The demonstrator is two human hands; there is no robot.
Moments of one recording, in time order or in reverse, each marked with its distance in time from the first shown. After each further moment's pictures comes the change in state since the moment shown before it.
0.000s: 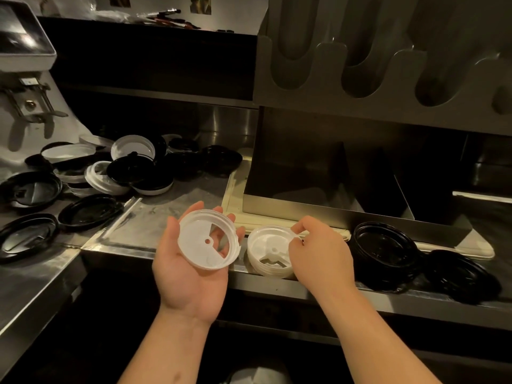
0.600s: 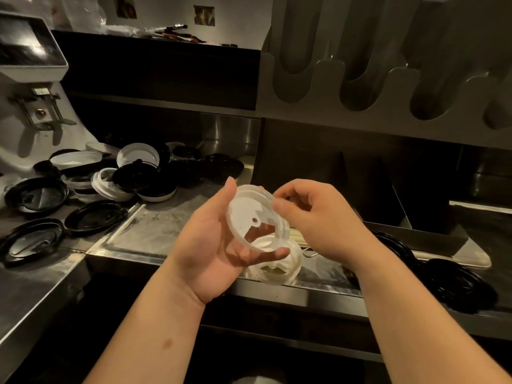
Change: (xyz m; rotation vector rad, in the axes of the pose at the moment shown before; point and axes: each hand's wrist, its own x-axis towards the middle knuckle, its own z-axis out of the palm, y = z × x) left_hand -0.003 0.032 0.051 0.387 -0.340 -0.369; right_hand 0.014 -0.044 -0.063 0.337 -0.180 -0.377
